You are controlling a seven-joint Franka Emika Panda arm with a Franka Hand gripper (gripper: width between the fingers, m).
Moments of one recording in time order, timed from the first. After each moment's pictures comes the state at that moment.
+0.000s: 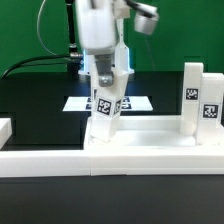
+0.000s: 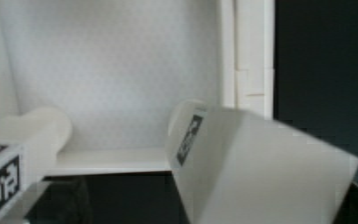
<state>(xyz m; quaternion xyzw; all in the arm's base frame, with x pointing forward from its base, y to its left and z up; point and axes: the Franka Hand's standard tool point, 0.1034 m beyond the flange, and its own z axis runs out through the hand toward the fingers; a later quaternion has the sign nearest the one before) 0.629 -0.037 0.124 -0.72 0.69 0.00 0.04</state>
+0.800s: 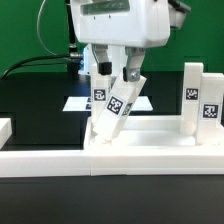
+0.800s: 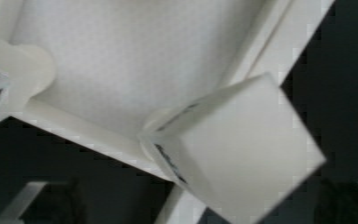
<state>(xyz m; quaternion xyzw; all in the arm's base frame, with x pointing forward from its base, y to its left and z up) 0.639 -0.026 0.137 -0.84 0.54 -0.01 0.04</state>
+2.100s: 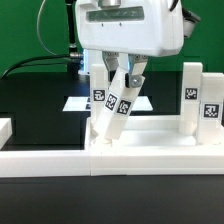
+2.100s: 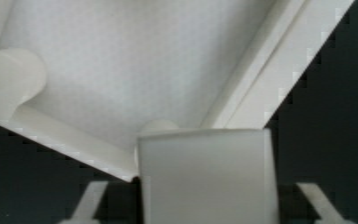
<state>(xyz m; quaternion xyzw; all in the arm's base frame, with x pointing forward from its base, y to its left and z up) 0.633 -0.020 0.117 -0.86 0.51 -0.01 0.03</state>
